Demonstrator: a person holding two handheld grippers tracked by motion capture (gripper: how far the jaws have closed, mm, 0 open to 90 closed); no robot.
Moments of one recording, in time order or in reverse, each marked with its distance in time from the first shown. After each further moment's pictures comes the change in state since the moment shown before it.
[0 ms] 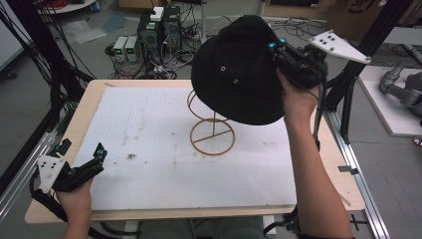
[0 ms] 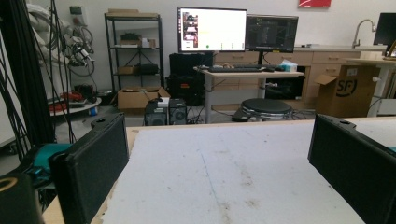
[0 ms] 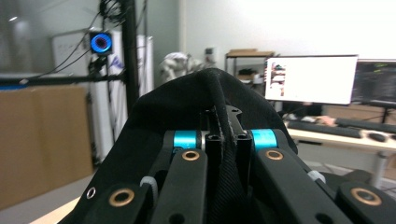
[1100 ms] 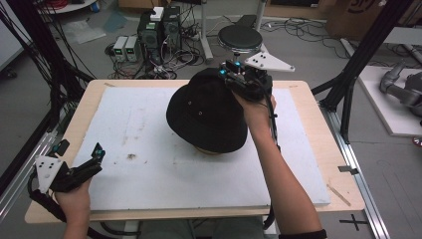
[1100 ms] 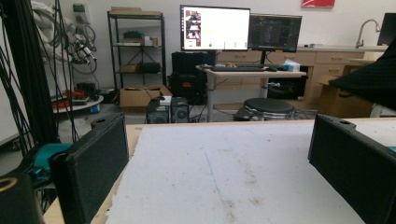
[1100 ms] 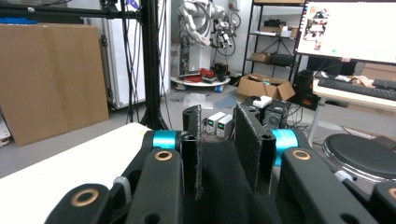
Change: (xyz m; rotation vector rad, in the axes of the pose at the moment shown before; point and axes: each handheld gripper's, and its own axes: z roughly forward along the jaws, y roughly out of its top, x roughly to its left) left arm 0.003 -0.001 -0.001 0.006 0.008 -0.003; right arm 0.042 -0.064 0.057 0.206 0.049 -0.043
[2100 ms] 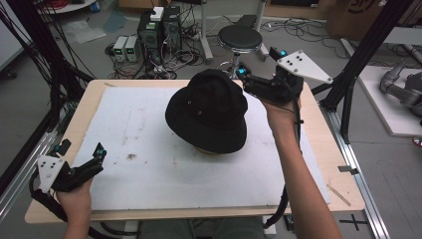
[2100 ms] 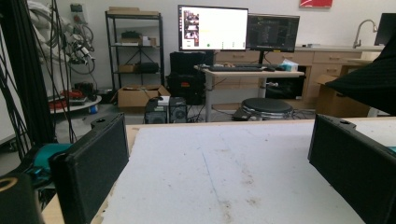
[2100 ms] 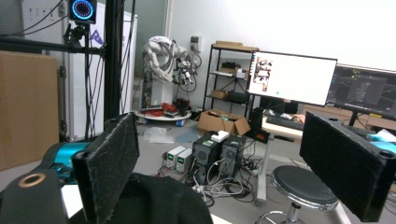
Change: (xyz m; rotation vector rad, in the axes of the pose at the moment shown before) left arm -0.003 0.000 0.001 -0.001 -0.007 -0.002; right arm -0.018 0.016 -0.056 -0.175 -0.162 -0.063
